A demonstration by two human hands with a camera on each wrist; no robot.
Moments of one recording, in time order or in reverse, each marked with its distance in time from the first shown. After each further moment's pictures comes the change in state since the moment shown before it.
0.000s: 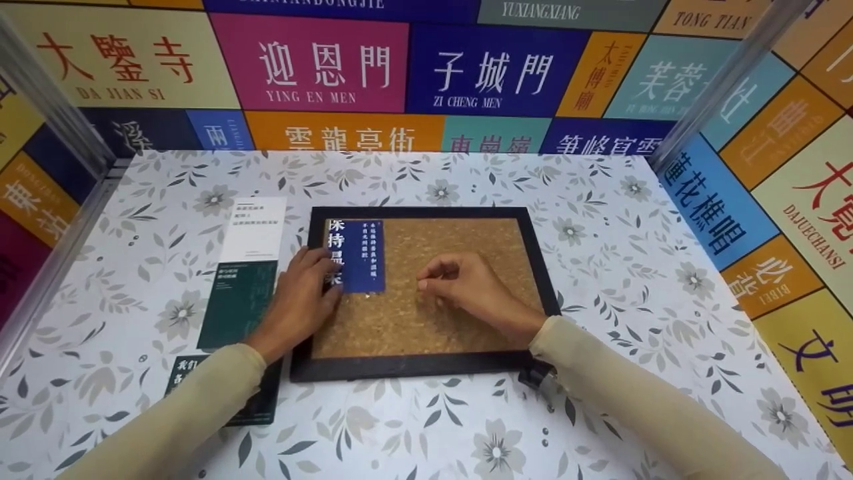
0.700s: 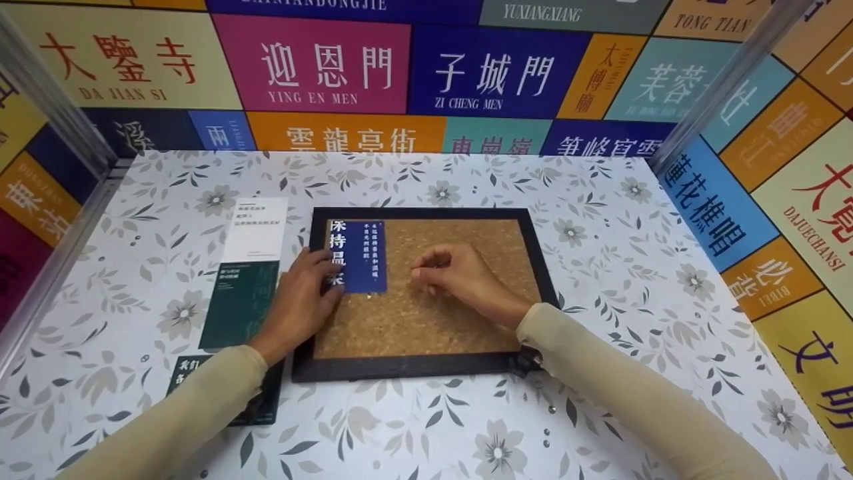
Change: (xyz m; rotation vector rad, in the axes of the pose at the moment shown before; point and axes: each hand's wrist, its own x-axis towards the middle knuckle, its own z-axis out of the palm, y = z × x) left_hand -0.003 -0.002 0.000 -0.059 0.028 0.001; right_hand 0.023 0.000 0.006 0.047 0.015 0.011
